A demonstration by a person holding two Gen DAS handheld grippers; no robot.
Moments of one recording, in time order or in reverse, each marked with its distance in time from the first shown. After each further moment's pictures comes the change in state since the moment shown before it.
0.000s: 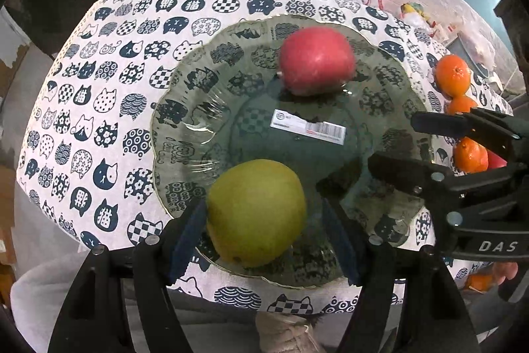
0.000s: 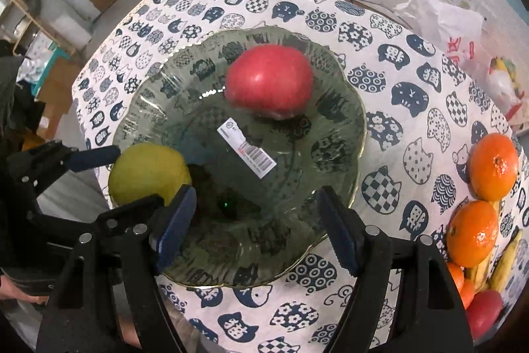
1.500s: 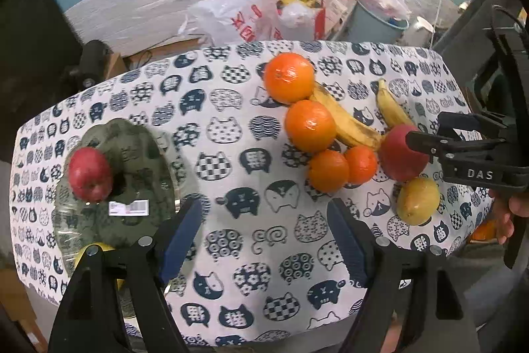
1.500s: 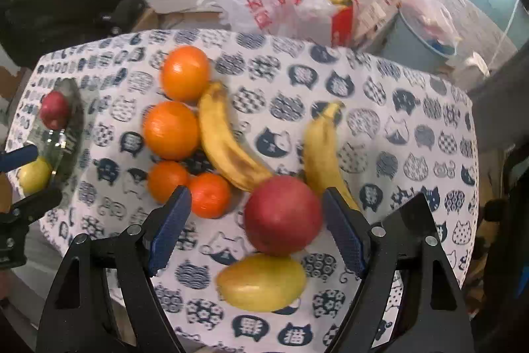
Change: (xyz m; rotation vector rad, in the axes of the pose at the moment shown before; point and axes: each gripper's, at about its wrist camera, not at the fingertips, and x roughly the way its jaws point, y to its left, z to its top) left arm -0.038 -0.217 0.023 0.365 -0.073 -0.110; right arm -0.137 -0.207 -0.144 0.430 -0.085 -0.334
